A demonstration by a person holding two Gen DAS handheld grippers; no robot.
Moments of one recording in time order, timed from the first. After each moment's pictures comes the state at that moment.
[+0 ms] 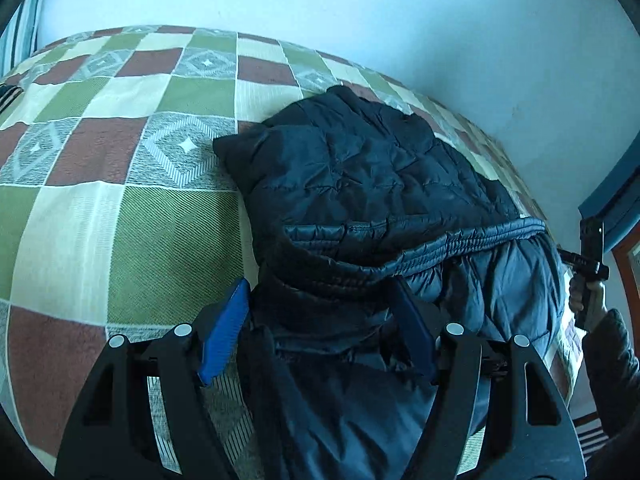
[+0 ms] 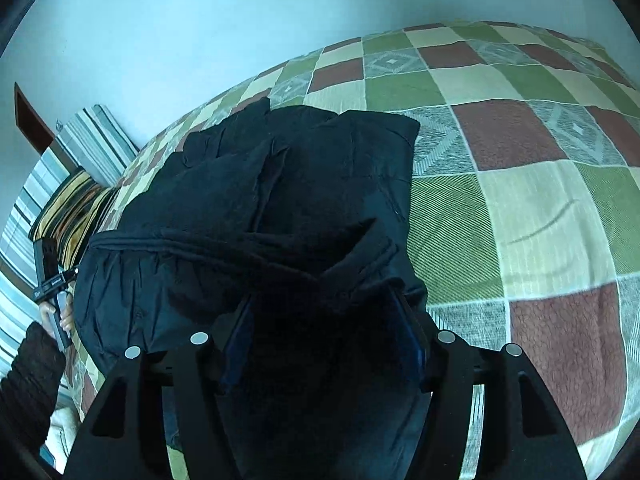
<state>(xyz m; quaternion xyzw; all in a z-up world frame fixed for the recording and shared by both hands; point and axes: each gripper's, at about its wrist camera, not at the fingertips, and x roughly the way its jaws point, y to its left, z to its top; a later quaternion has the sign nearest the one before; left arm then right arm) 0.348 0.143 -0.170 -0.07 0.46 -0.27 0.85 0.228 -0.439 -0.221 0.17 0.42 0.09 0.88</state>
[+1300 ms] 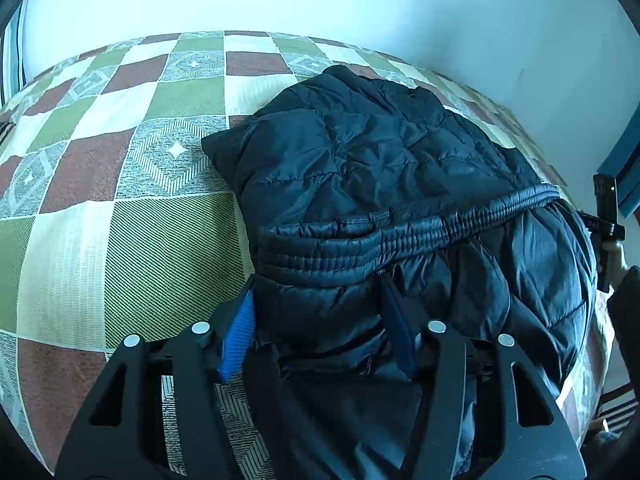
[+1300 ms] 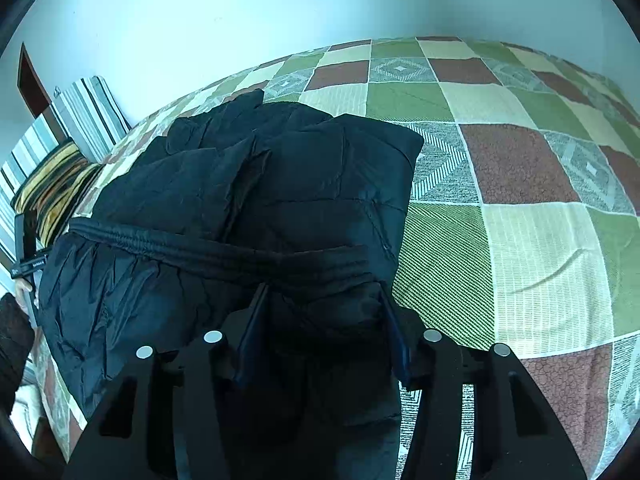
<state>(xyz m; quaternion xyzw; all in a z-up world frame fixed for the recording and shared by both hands) 0.352 0.124 -0.182 0.00 0.46 -0.26 0.85 0.250 -0.437 -0.229 0.10 0.42 0.08 0.90</state>
